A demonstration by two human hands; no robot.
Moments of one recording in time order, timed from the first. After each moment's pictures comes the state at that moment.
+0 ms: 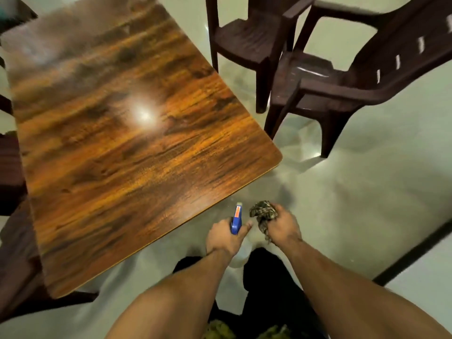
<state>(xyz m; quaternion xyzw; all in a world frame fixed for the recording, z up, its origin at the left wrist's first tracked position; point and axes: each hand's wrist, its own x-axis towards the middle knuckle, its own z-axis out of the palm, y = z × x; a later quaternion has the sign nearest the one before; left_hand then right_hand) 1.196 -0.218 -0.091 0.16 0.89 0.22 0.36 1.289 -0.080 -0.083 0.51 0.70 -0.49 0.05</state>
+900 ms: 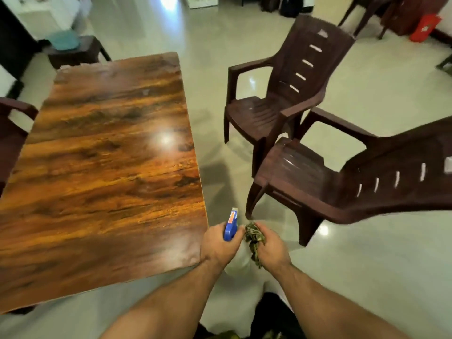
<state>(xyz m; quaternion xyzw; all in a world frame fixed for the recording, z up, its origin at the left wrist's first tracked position) 1.164 0.086 0.000 0.07 0.89 0.41 0.18 1.237 0.230 -0.029 0.31 0.83 -0.44 0.11</state>
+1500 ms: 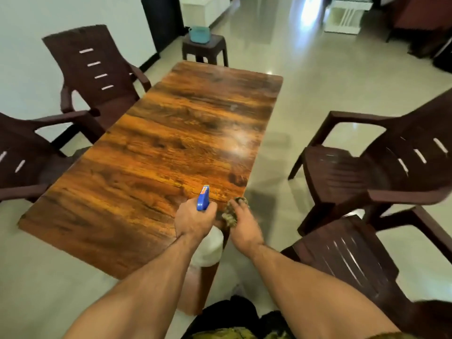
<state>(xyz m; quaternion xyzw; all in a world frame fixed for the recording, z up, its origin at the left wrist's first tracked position) 0.986 0.065 0.066 -0.24 0.90 0.36 -0.06 0.970 0.212 0.017 -0.05 0.91 -0.35 0.21</state>
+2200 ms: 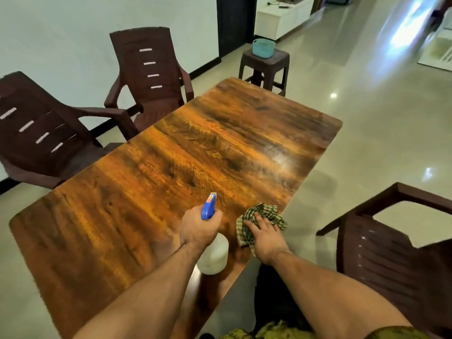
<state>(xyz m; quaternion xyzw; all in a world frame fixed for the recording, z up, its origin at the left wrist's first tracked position) 0.782 0.057 0.041 -0.34 0.83 0.42 -0.14 0.683 0.237 -0.027 -0.30 0.91 -0.04 0.27</state>
